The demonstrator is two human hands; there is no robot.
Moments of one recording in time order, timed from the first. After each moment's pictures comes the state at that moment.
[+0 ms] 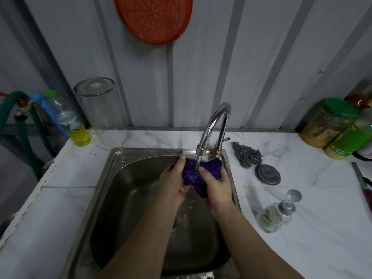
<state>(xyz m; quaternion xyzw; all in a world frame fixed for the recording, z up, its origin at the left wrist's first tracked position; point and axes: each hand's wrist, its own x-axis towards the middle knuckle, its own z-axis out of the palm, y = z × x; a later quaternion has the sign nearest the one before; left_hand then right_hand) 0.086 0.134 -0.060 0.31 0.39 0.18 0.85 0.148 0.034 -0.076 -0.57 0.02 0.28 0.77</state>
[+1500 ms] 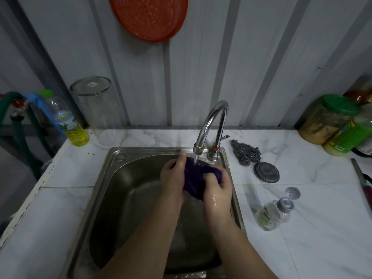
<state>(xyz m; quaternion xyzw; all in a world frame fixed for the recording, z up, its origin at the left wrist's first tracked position) 0.097 0.125 -0.051 0.42 0.45 0.22 0.75 0.113 0.025 -0.051 -0.57 -0.01 0.20 0.80</state>
